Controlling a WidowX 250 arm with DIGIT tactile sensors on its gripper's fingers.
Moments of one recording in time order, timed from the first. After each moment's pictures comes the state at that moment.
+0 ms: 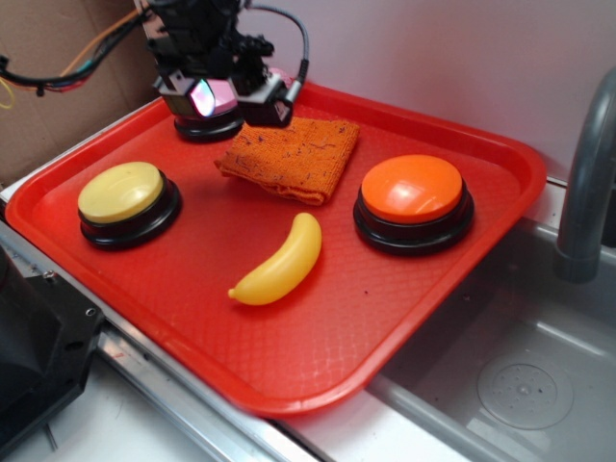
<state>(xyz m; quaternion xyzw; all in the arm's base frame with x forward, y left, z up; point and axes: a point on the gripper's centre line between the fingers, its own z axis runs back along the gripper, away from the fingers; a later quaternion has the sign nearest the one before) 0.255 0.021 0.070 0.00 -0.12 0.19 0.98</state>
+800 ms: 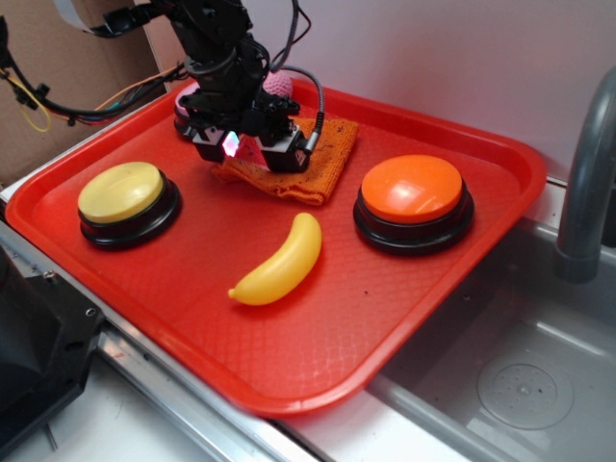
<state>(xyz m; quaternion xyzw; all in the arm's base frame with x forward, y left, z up) 0.268 0.025 0.024 0.00 -0.12 0.20 0.97</state>
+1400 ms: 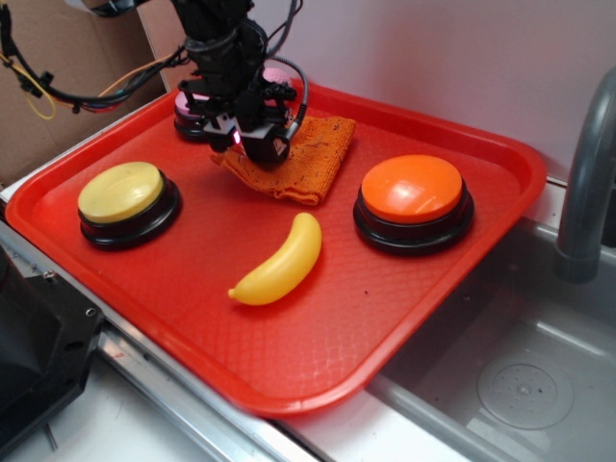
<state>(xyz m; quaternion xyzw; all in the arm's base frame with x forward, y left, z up) 0.268 0.024 0.039 -0.01 -0.06 0.16 0.98</state>
